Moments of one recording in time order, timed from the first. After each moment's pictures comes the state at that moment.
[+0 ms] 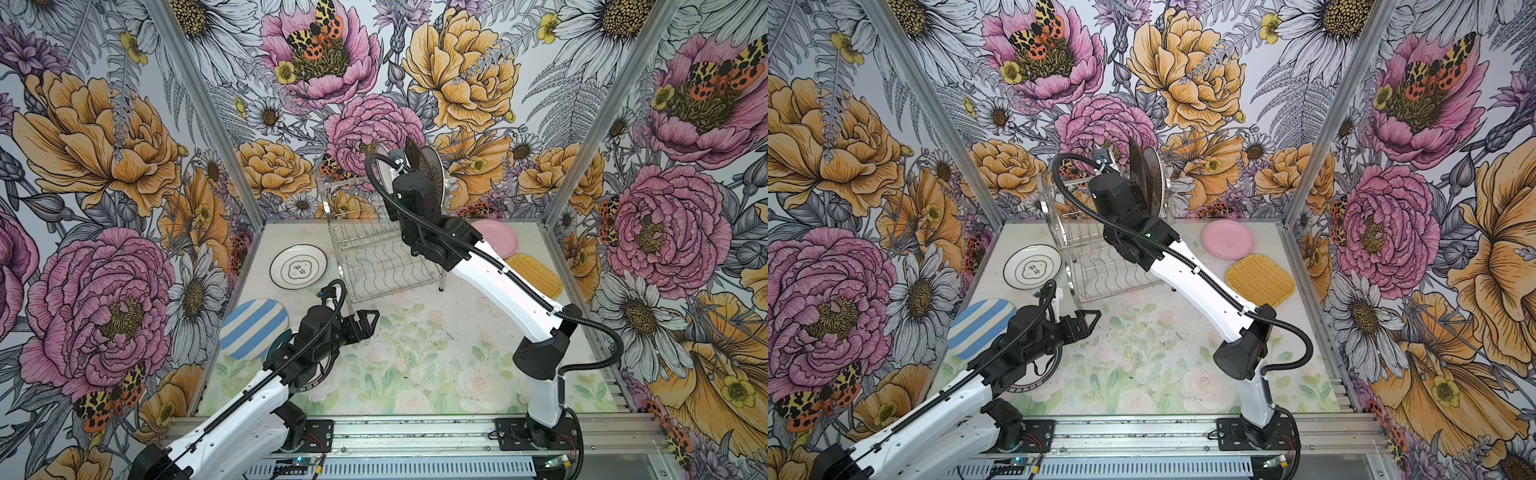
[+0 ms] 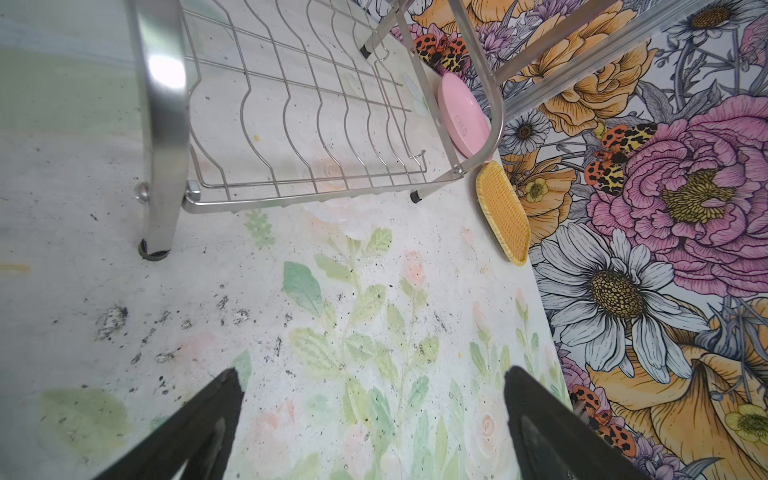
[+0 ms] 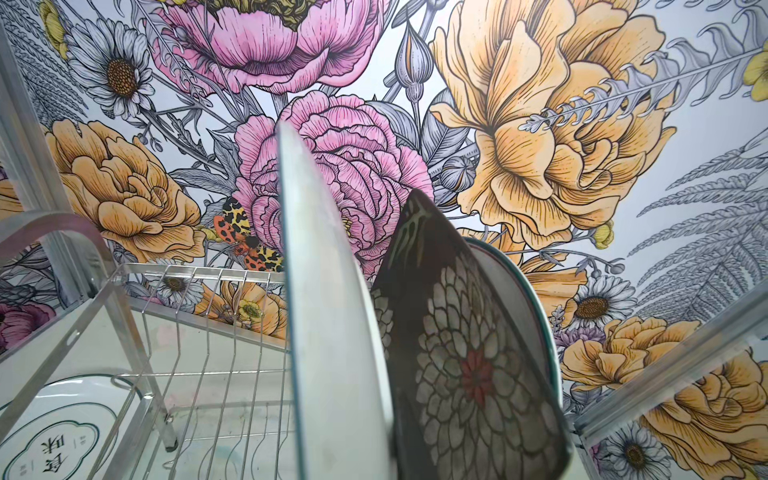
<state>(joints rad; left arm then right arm) -0.56 0.80 0.43 -0.11 0.10 -0.79 0.85 1.98 2.32 -0.53 0.79 -0.14</state>
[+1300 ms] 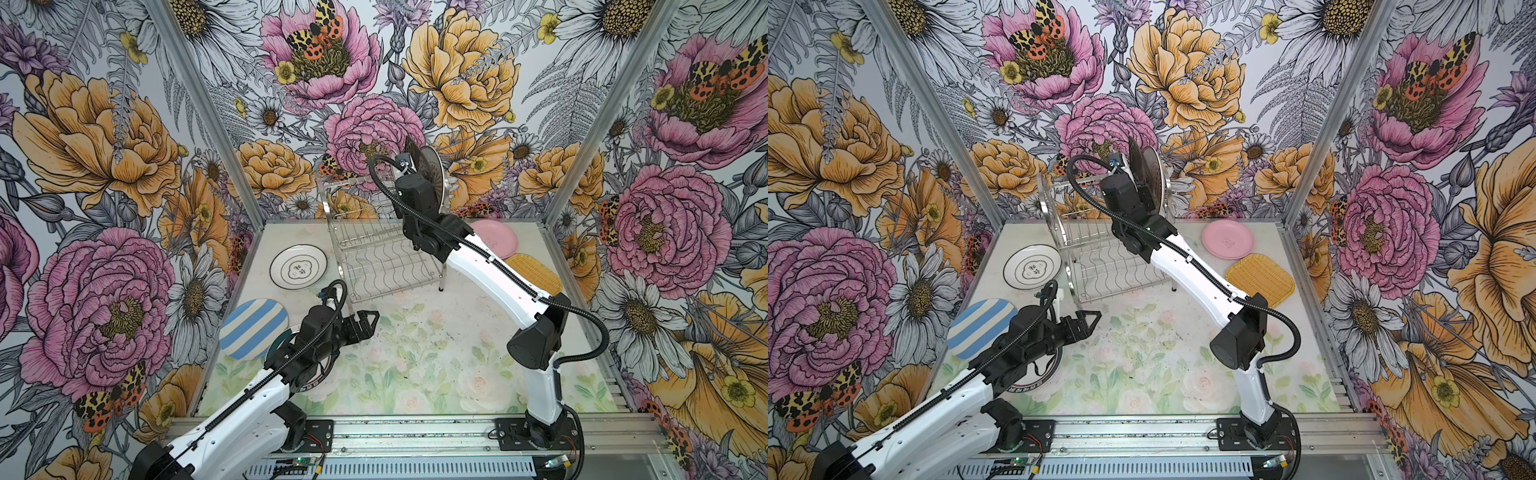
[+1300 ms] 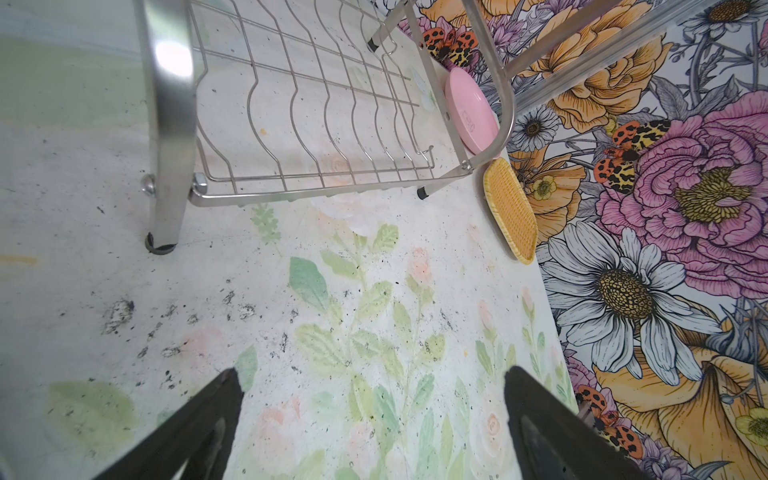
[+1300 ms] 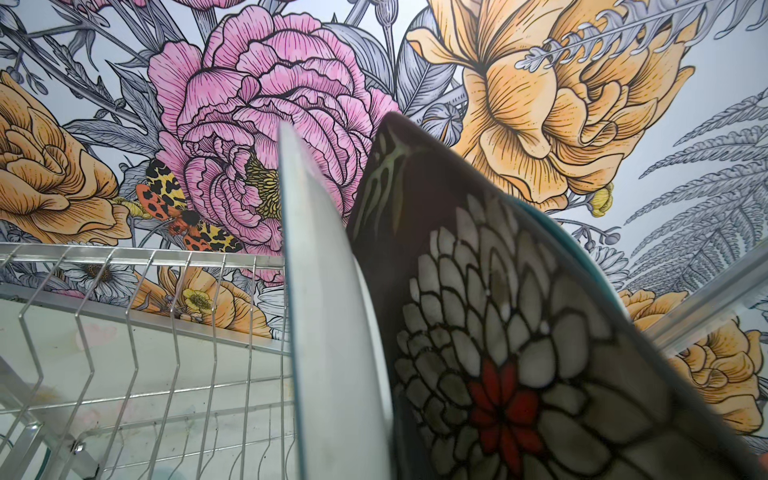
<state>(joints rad) -0.56 0.81 0.43 -0.12 0.09 -0.79 0.76 2.03 2.23 -0.46 0.77 -0.12</state>
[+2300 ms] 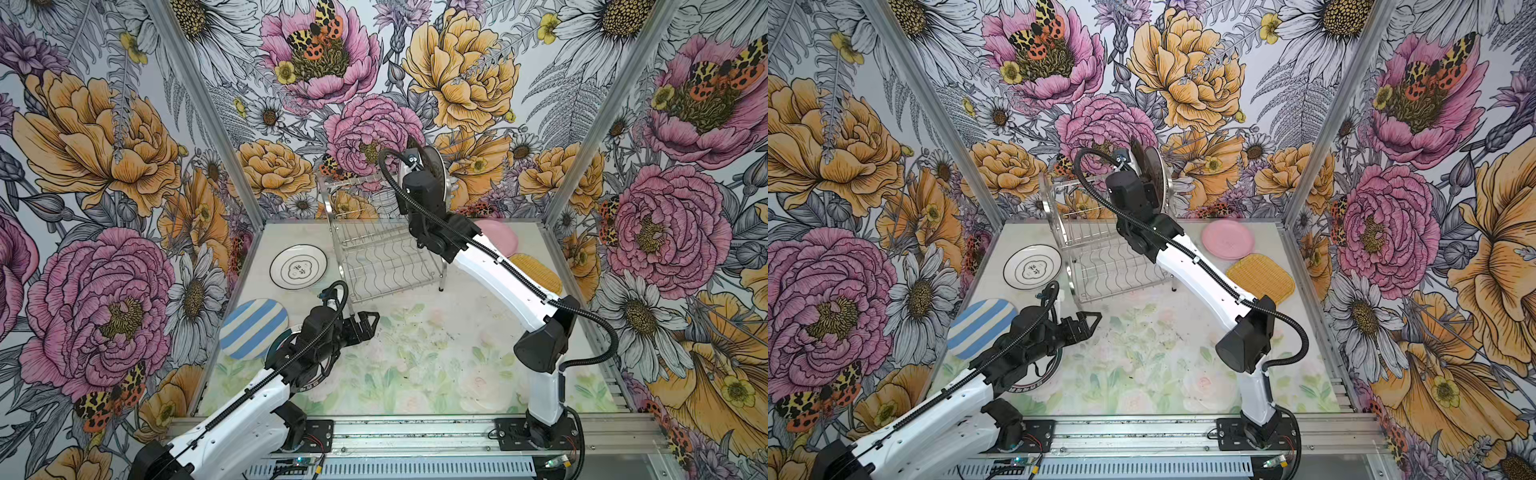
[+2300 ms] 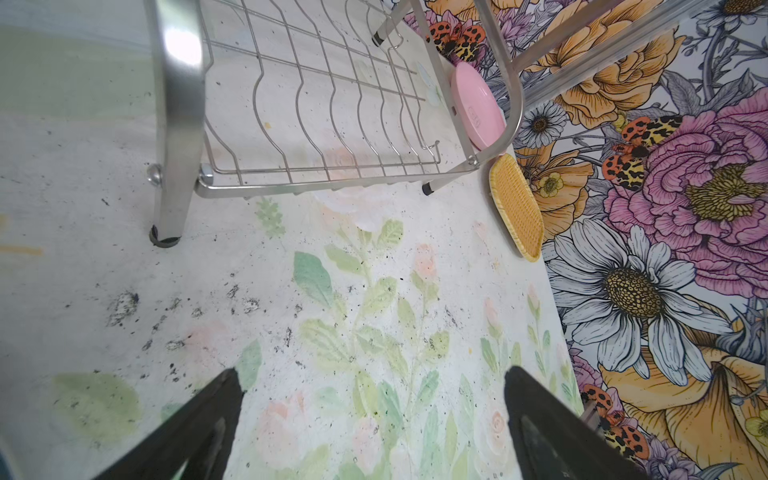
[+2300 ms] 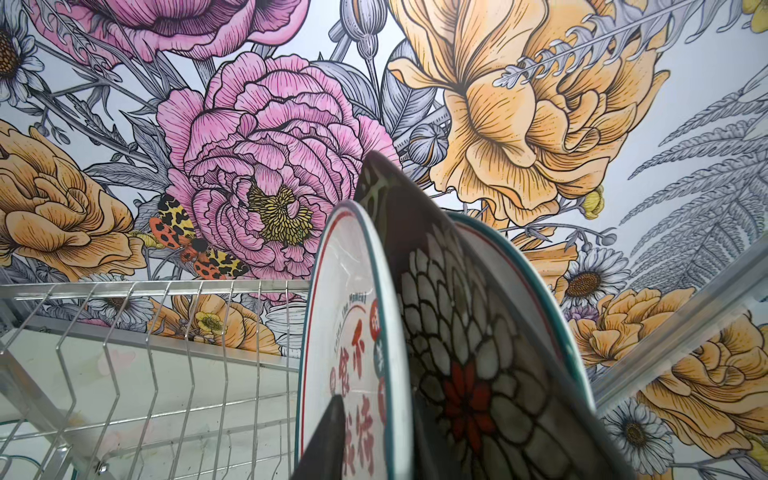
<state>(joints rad) -0.57 0.81 0.43 -0.13 0.08 -0.79 0.75 1.98 2.20 -0.42 0.75 -0.10</state>
